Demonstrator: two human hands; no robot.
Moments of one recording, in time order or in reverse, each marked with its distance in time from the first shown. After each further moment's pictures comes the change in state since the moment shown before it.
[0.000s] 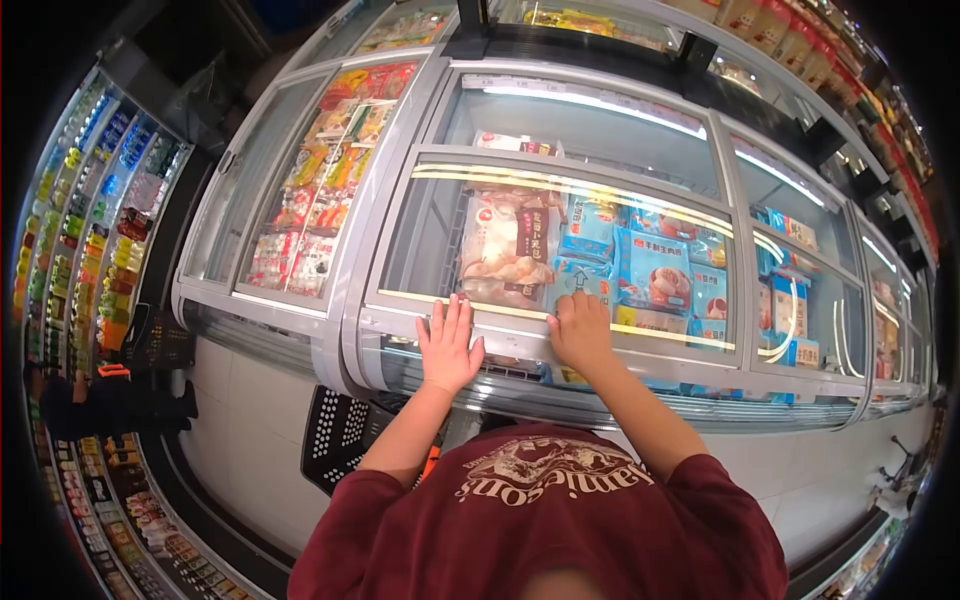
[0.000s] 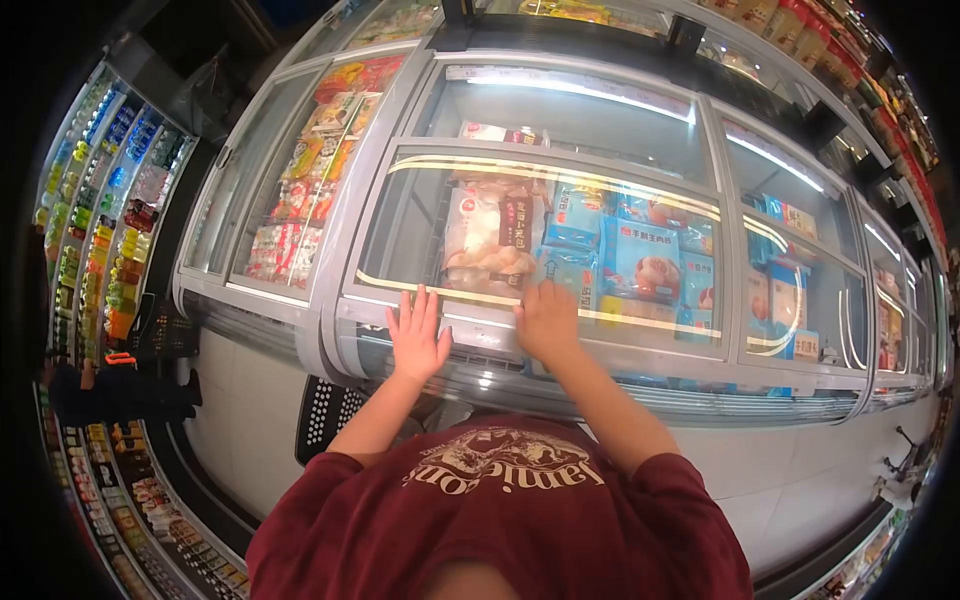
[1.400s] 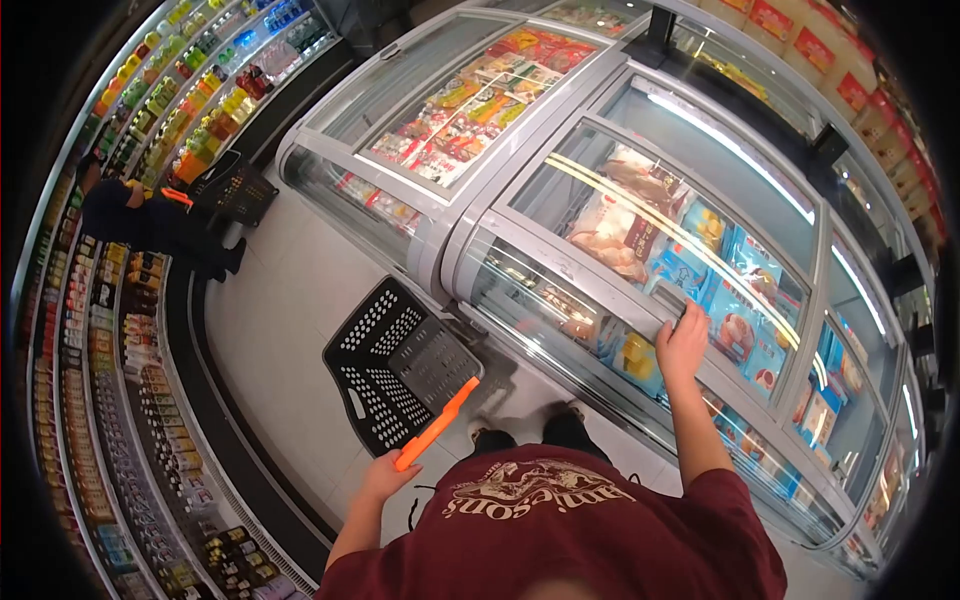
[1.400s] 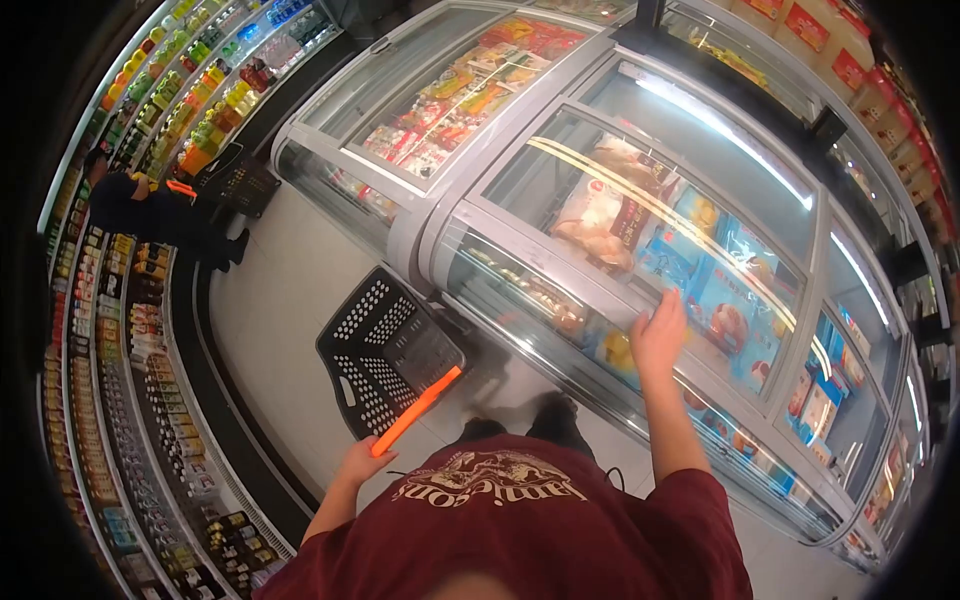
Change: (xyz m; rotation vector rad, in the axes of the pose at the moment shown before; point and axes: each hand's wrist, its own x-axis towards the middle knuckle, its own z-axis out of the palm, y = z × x) left_hand -0.375 0.008 -0.149 -0.426 -0.640 -1.145; right_hand -0.054 0.032 0.013 0.035 0.213 -0.022
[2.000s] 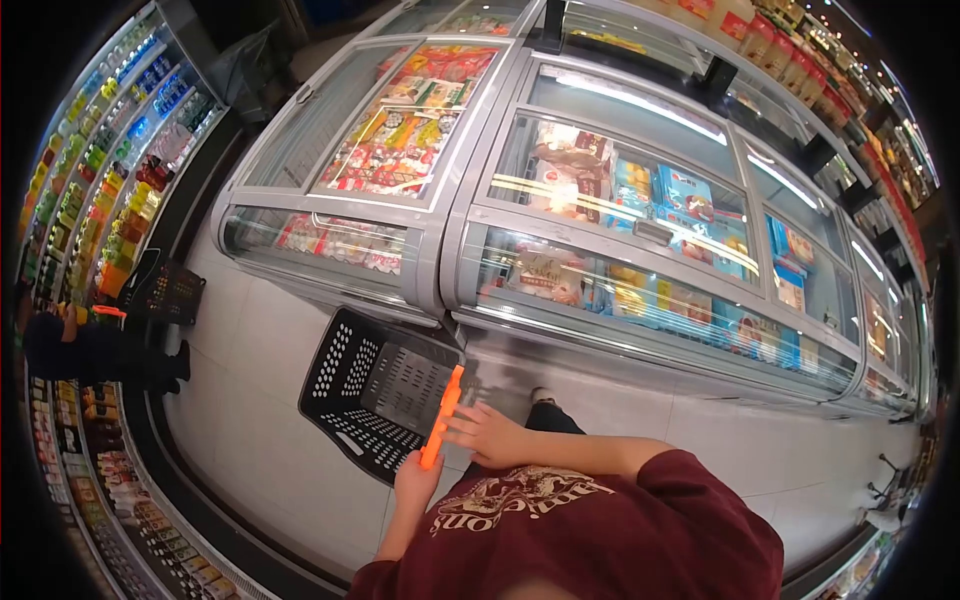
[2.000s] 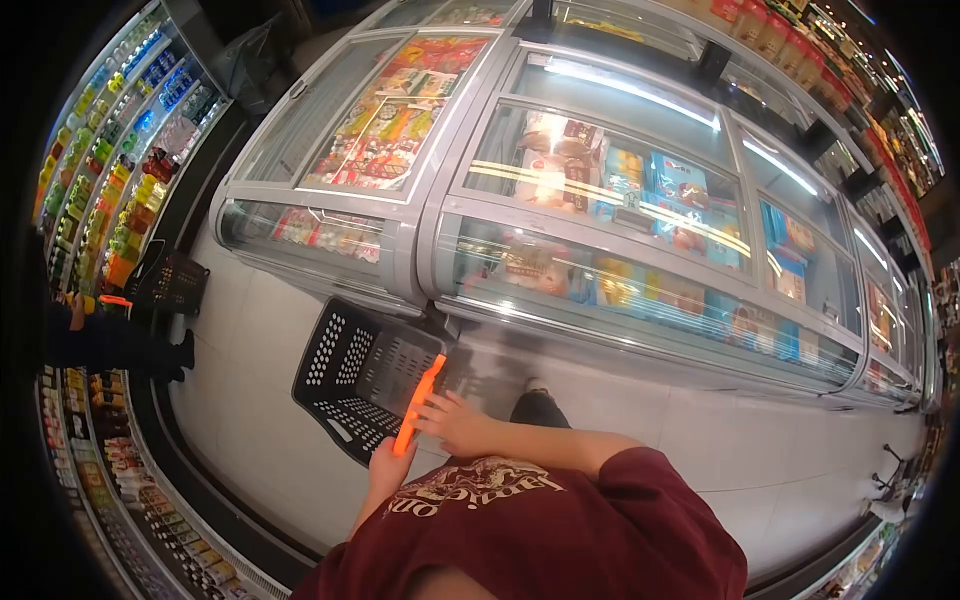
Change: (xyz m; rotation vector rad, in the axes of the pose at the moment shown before) left_hand 0.052 -0.045 -0.065 -0.051 0.139 0.260; right_hand -0.172 -0.340 0.012 0.429 -0.882 -0.752
